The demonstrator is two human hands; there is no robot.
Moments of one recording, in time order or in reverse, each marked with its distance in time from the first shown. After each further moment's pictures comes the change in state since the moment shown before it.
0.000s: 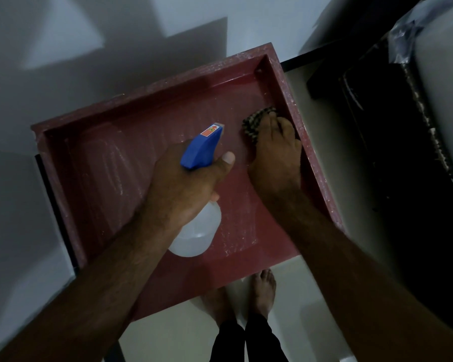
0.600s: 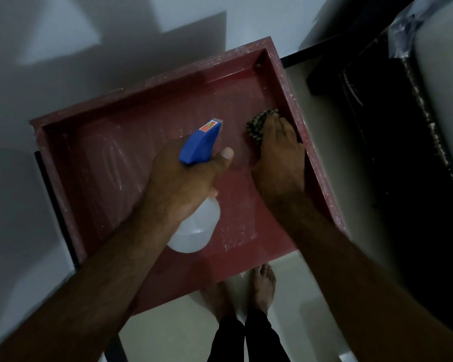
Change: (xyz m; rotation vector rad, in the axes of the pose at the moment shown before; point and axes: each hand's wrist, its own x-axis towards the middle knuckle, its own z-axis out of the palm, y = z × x) left_hand -0.002 -0.003 0.000 -0.021 -0.006 -0.004; right_hand -0.016 0.006 0.000 0.017 0.004 0.009
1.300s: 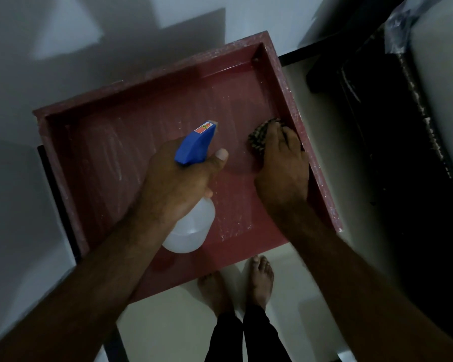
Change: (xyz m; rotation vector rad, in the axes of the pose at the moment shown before) left_hand -0.014 -0.012 0.003 -0.030 -0.010 0.020; right_hand -0.033 0.018 0.007 0.057 0.044 0.030
